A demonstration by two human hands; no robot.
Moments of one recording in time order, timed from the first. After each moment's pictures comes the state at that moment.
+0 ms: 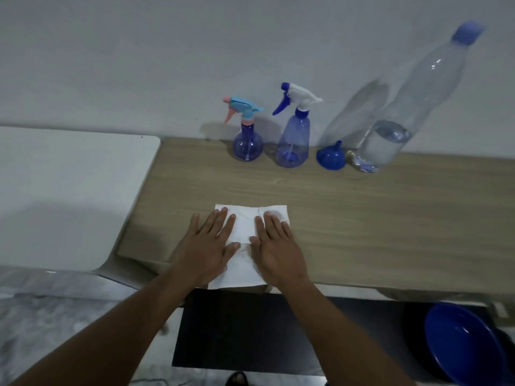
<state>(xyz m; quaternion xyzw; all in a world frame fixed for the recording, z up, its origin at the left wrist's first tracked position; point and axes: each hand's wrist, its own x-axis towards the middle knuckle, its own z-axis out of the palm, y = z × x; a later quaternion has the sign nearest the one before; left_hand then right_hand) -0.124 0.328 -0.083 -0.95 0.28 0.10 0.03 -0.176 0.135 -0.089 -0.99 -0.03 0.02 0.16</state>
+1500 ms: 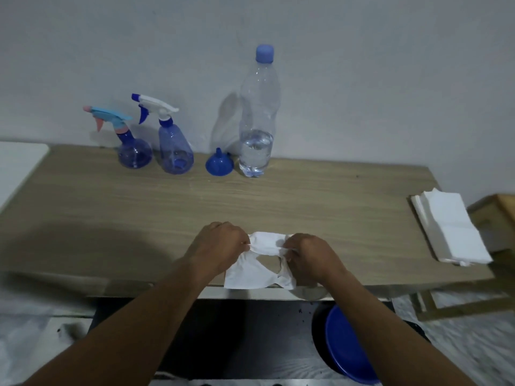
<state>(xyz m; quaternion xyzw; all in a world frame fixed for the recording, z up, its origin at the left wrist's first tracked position) -0.183 -0.006 -0.039 -0.94 0.33 0.09 -0.06 -0.268 -0.238 -0.032 -0.98 -0.02 0.09 0.16</state>
